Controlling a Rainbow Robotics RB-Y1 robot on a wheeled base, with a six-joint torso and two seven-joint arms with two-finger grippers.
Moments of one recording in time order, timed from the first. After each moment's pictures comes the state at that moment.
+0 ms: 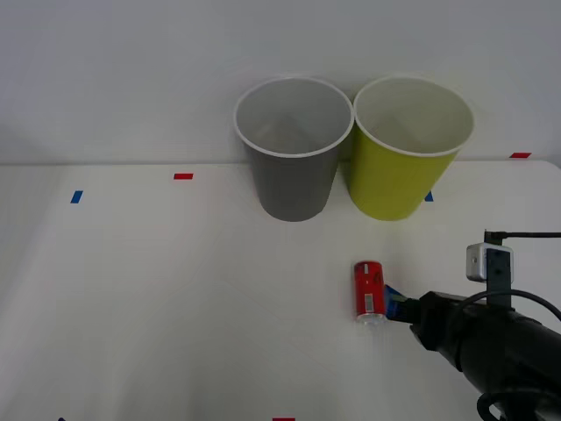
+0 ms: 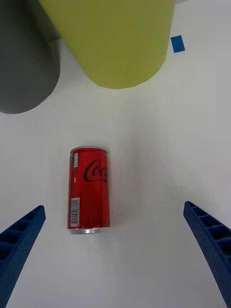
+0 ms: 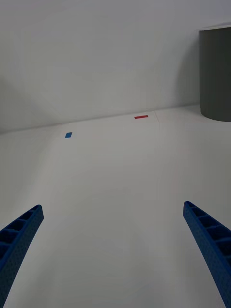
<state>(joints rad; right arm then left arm) 0.29 -0.57 0.35 -2.62 -0.05 1.26 0.79 1.14 0.52 -0.16 -1.93 0.33 -0.81 -1.64</state>
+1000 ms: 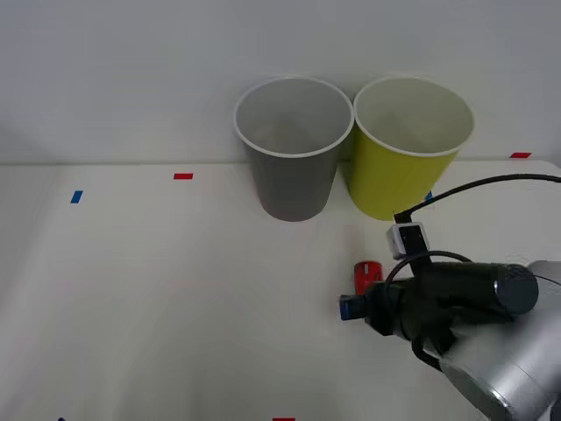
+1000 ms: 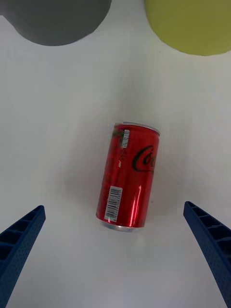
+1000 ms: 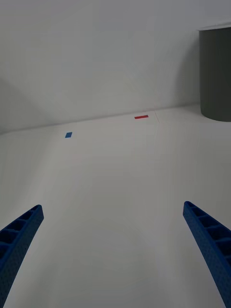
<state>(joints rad) -0.10 -0.50 0.46 -2.42 -0.23 1.60 0.96 1.14 0.52 -0.16 -1.93 0.33 -0.81 -1.64</state>
